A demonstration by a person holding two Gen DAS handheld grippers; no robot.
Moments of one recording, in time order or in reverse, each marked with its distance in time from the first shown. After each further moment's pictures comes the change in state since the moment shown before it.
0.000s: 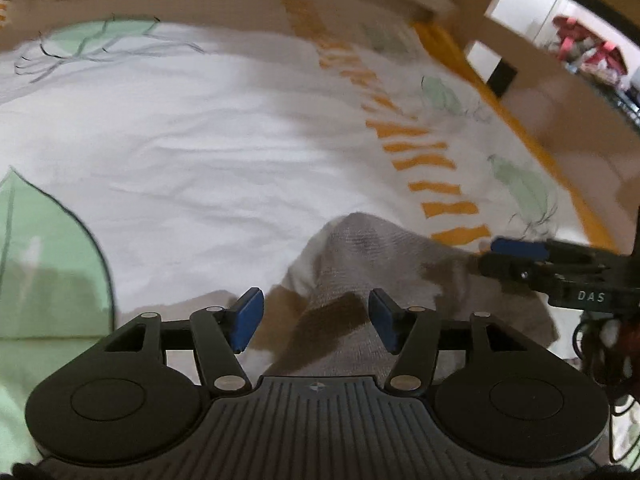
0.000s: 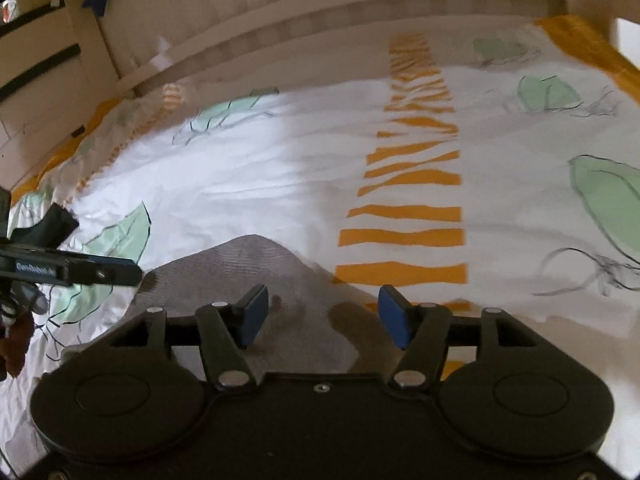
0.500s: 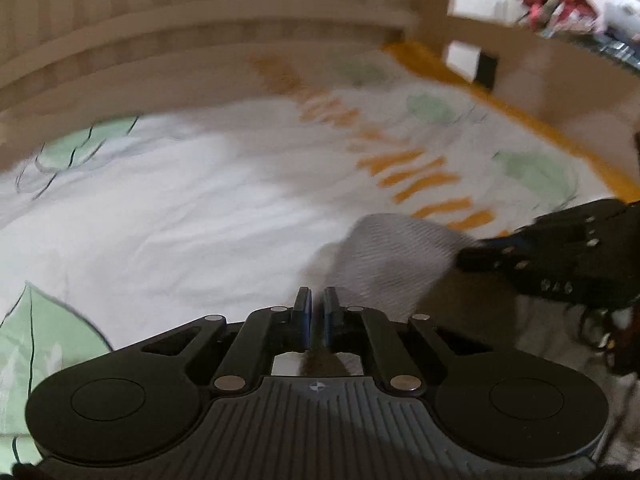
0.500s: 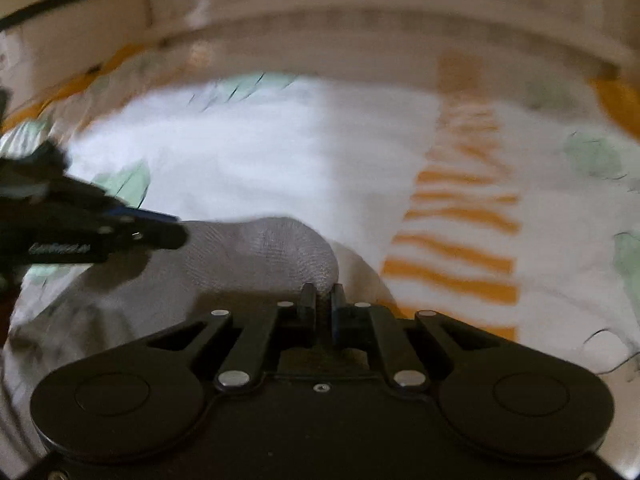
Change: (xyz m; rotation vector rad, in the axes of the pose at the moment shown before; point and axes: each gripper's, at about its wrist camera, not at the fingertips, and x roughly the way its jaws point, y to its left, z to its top) left arm 0.007 -0.029 -0.007 0.250 -0.150 0.183; right arm 0.027 0.031 -0.002 -0.177 -0.038 -0.096
